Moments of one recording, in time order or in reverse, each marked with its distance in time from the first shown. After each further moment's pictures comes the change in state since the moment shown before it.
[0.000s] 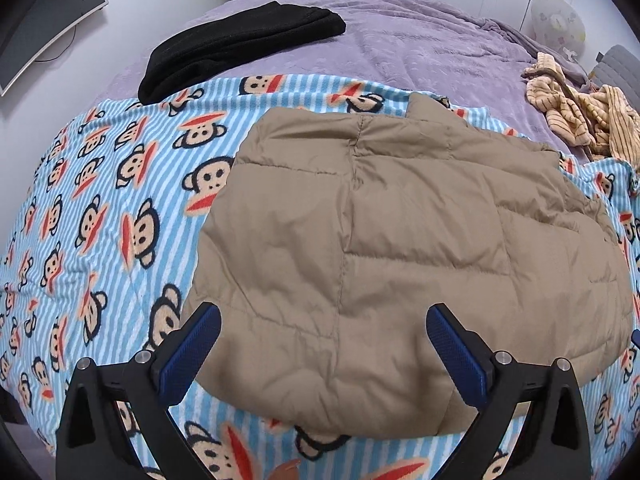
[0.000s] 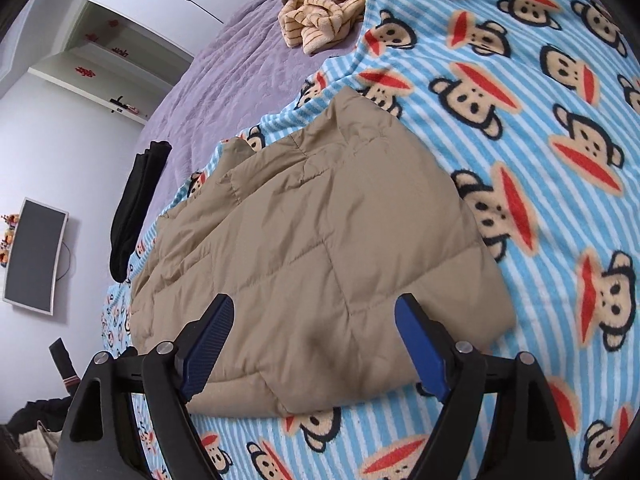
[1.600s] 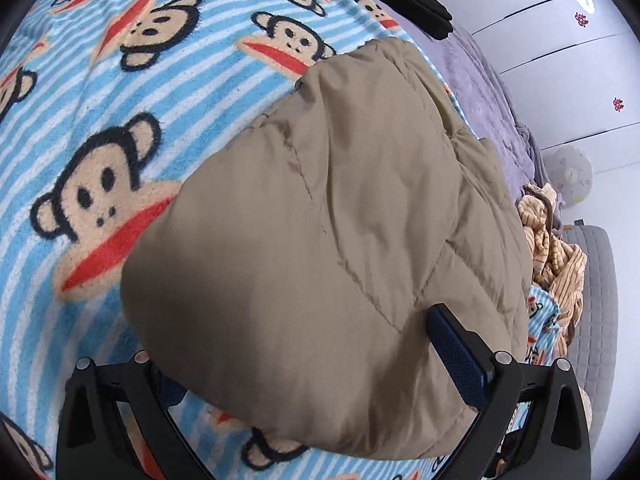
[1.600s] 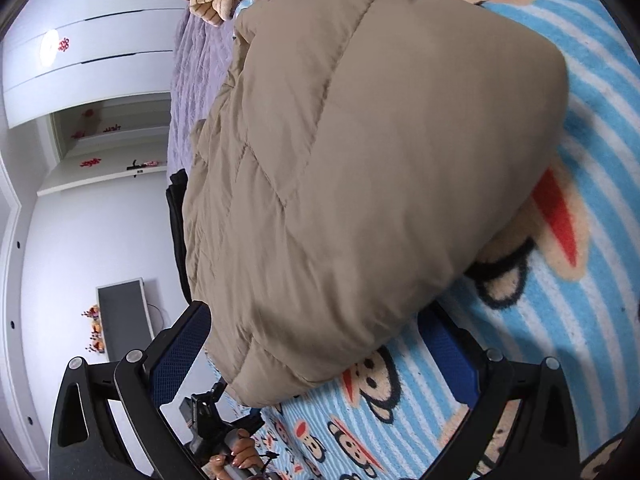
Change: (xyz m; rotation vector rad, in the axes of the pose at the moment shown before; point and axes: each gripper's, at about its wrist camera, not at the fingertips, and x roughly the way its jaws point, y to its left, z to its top) left arm 0.090 0.094 -0.038 -0.596 0.127 -0.430; right arm 0.084 -0.055 -0.049 0.465 0.122 0.357
